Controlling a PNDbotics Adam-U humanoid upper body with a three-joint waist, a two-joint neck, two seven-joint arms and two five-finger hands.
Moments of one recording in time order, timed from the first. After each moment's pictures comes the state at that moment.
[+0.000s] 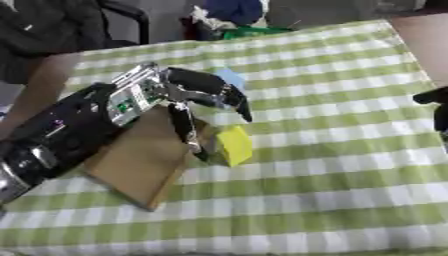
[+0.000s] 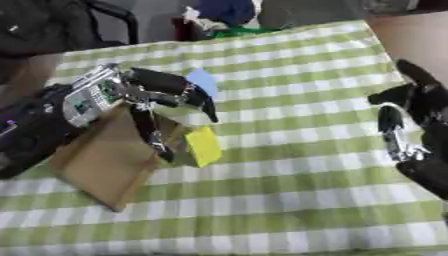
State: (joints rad) left arm -0.83 0.62 -0.64 -1.30 -0.35 -0.55 -0.56; right arm -0.25 -0.31 0.13 -1.85 0.10 -0.22 0.17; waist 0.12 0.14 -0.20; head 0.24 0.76
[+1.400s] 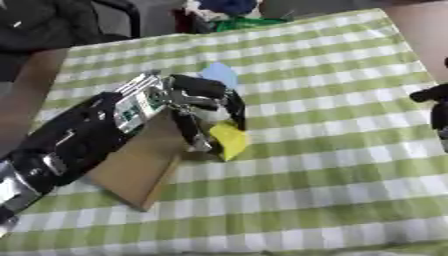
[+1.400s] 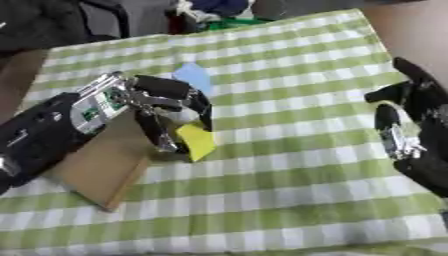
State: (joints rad) left arm -0.80 0.58 -0.58 -1.25 -0.36 -0.55 -0.56; right arm -0.26 -0.31 0.14 -1.85 0.11 -0.22 0.17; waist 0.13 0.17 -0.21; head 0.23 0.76
